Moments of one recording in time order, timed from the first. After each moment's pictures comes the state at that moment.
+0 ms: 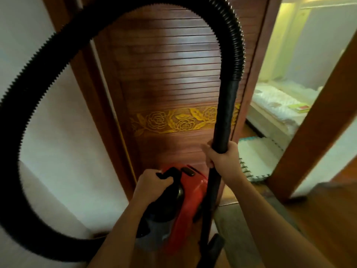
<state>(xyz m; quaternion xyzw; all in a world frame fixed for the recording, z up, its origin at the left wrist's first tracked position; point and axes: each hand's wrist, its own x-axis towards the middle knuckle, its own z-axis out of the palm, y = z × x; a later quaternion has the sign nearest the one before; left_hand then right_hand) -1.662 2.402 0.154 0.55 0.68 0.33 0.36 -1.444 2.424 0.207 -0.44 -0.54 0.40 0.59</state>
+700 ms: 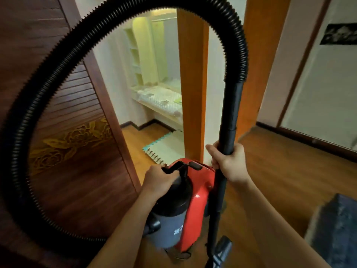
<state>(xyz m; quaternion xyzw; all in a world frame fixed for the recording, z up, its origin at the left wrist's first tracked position) -1.235 2.362 0.179 0.71 0.50 0.24 0.43 -1.057 2.254 0.212 -0.54 -0.39 0.22 0.71</state>
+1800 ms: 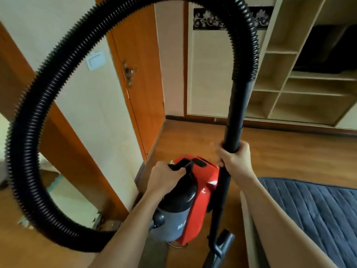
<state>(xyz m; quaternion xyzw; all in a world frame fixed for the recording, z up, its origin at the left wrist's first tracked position) -0.679 2.473 0.150 0.84 0.28 0.05 0.47 -0.604 2.288 0.184 -0.68 -0.14 0.02 0.72</state>
